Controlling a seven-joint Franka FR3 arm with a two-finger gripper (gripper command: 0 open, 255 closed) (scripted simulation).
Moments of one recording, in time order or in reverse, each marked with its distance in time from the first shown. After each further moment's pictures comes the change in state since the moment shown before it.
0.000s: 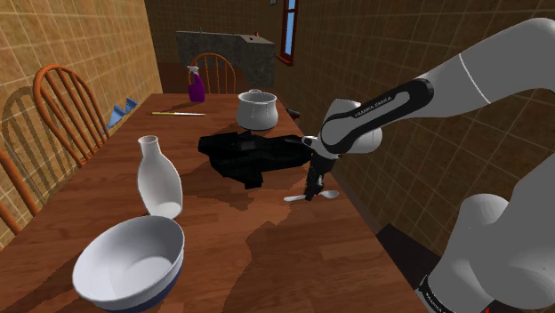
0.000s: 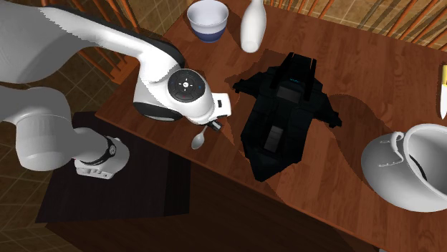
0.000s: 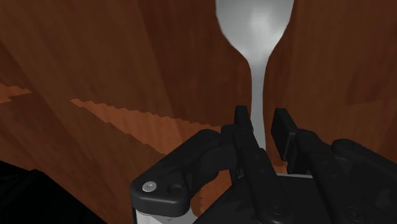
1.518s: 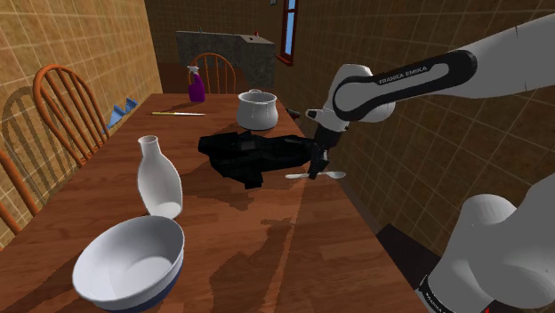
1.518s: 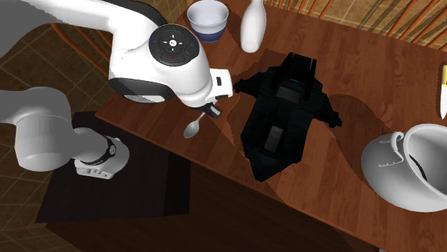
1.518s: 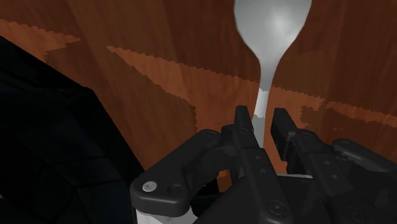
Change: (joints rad) arm -0.036 -0.153 0.034 0.115 -0.103 -0.250 0.119
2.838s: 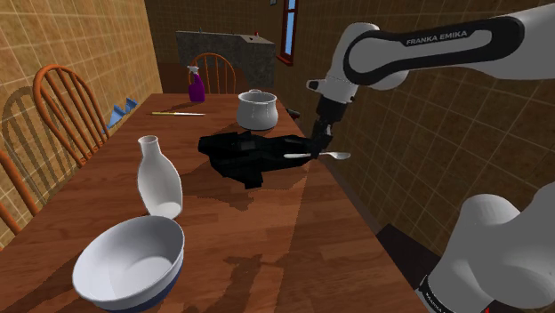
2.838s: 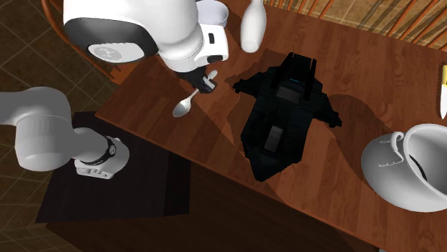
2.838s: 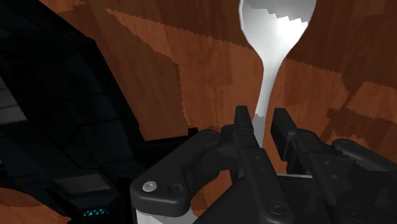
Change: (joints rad) arm 0.007 -0.092 0.061 0.149 -0.025 -0.224 0.116
